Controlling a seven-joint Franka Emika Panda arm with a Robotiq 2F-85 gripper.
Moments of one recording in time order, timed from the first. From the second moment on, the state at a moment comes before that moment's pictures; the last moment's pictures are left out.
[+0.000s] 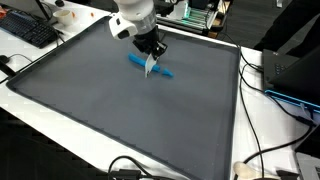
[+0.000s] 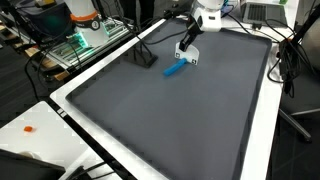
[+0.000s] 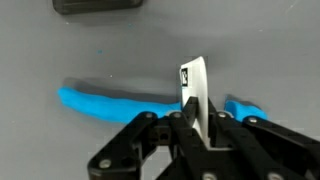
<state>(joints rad) 0.12 0.46 0.05 -1.90 0.05 2.06 0.12</state>
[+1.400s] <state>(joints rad) 0.11 0.43 0.06 -1.90 0.11 2.06 0.12</state>
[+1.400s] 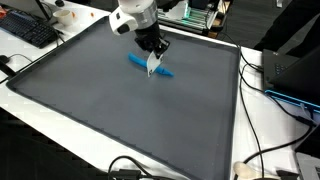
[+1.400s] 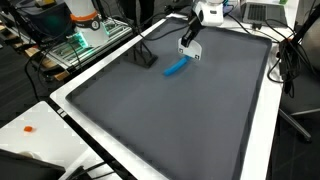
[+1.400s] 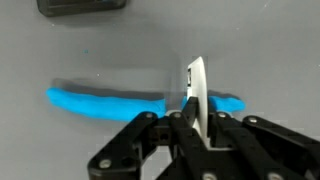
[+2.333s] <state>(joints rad) 0.08 0.40 0.02 -1.90 0.09 2.05 0.12</state>
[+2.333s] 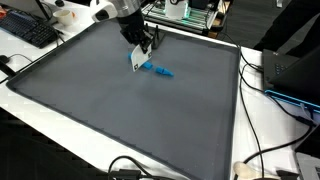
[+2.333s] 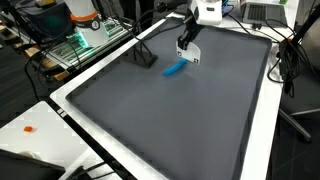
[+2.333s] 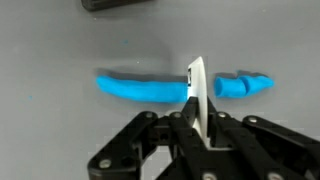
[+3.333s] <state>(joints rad) 0.07 0.43 0.01 -1.90 0.08 2.03 0.12</state>
